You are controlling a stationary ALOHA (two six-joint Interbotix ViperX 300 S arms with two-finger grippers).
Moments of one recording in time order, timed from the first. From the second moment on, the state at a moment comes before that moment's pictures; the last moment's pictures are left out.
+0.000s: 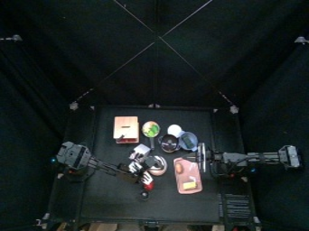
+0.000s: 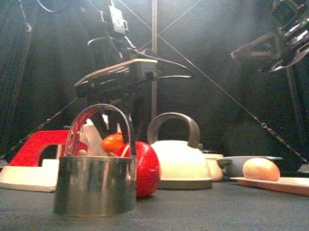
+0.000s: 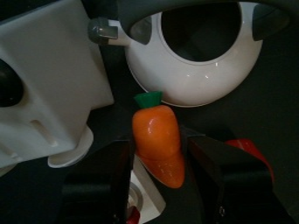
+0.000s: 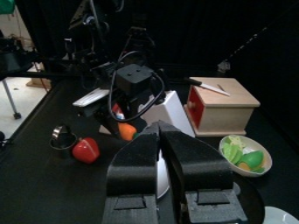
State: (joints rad) left arm -0.26 0.24 0.29 0.51 0.93 -1.35; right arm -0.09 -0.84 1.25 -0.13 -0.41 0.01
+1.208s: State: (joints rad) left arm -0.25 0.32 0.03 0.76 0.76 -1.20; right arm -0.24 -0.96 1.28 0.06 -0.22 0.02
